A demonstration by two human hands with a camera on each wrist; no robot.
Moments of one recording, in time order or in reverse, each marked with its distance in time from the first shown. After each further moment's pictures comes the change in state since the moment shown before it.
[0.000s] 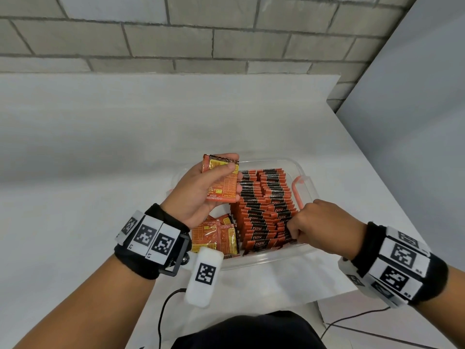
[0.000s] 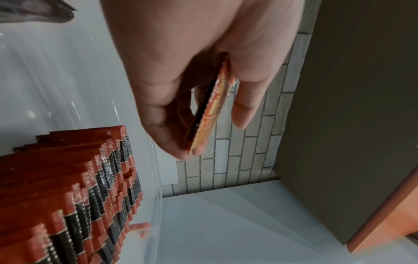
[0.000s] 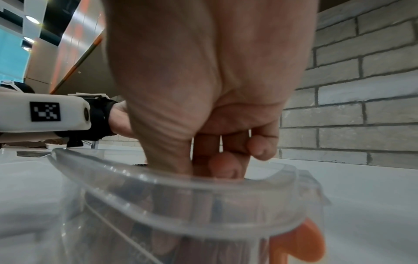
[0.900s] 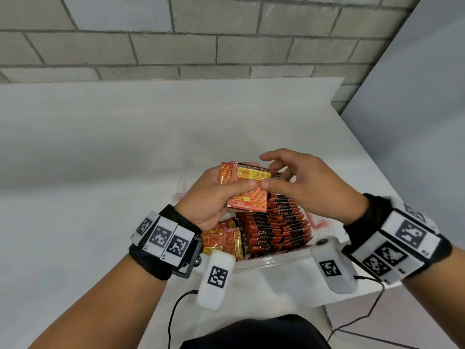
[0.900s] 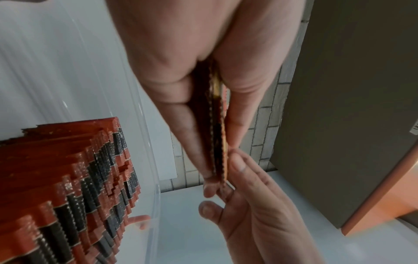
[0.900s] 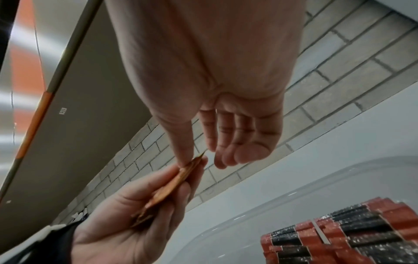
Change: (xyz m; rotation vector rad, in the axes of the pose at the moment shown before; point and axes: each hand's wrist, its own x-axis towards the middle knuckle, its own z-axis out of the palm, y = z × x) left_hand 0.003 -0.005 0.008 0.122 -0.099 0.028; right_hand 0.020 -0.016 -0.062 0.885 0.503 0.077
